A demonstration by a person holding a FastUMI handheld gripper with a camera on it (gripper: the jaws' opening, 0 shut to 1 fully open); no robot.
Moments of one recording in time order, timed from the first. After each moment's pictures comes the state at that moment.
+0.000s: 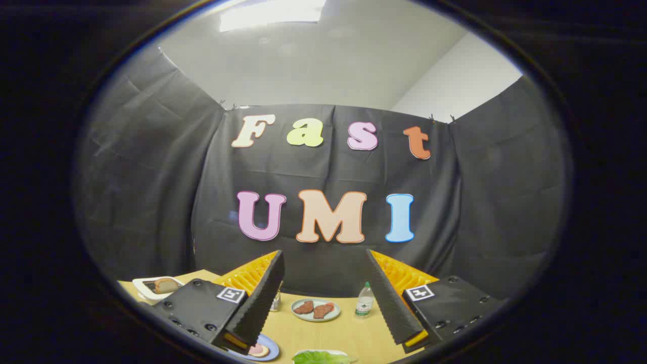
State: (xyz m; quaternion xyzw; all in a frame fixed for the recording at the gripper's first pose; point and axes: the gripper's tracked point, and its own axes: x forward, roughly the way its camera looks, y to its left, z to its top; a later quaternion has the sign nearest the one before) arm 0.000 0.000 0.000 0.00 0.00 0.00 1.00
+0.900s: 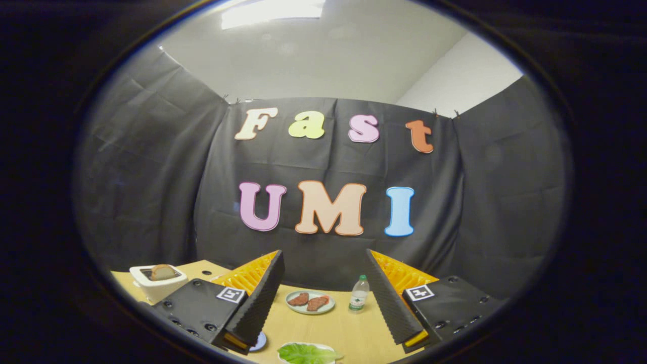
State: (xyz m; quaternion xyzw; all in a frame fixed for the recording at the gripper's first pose) arm -0.004 -0.028 -0.021 -0.01 0.03 0.03 1.00
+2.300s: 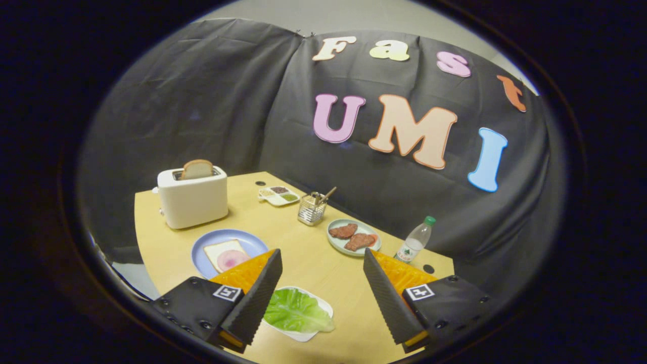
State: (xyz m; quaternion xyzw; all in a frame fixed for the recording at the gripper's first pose) arm 0.016 -0.008 -0.226 -0.11 0.24 0.27 0.93
